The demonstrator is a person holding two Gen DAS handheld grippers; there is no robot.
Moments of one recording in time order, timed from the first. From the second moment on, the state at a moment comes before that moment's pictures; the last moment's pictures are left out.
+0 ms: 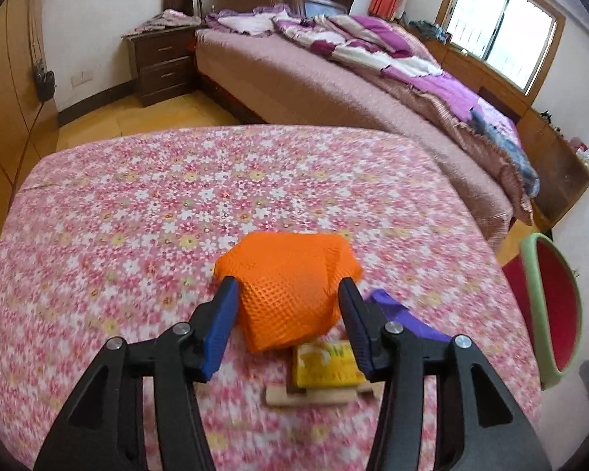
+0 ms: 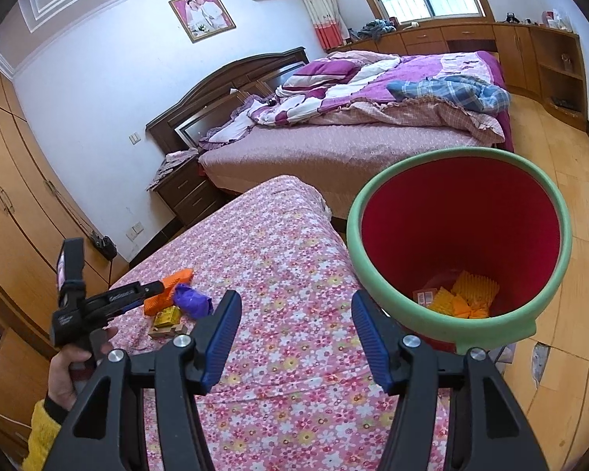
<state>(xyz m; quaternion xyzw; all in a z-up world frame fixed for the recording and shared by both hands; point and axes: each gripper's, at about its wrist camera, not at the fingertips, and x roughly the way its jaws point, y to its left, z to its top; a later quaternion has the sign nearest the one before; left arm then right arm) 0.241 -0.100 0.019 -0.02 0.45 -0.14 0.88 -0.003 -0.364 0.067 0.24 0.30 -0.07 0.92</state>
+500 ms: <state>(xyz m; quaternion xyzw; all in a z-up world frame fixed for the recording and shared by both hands) 0.252 -0.108 -0.004 -0.07 0.45 -0.14 0.88 0.016 -0.354 0.063 0.23 0.32 -0.05 0.92</state>
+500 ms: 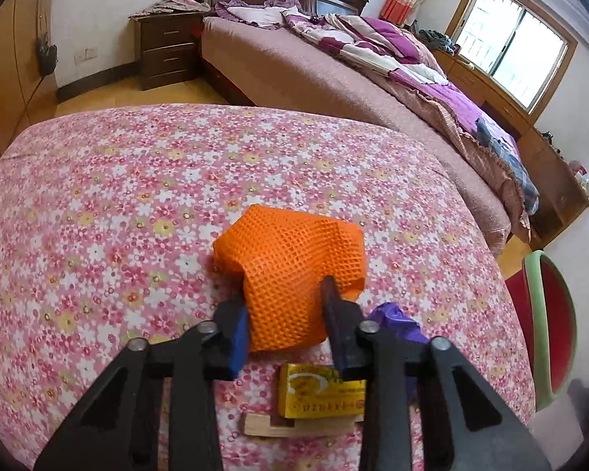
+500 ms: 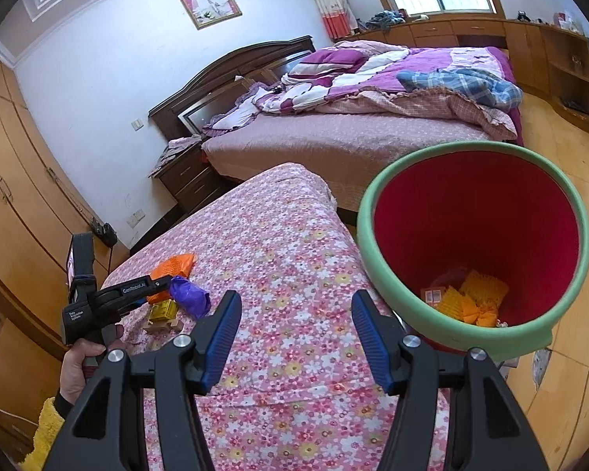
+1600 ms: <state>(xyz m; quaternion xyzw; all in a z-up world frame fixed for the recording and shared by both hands) 0.171 0.020 0.034 -0.14 0.38 -0.08 0.91 0.163 -0.229 0.015 0.09 0.44 0.07 0.89</state>
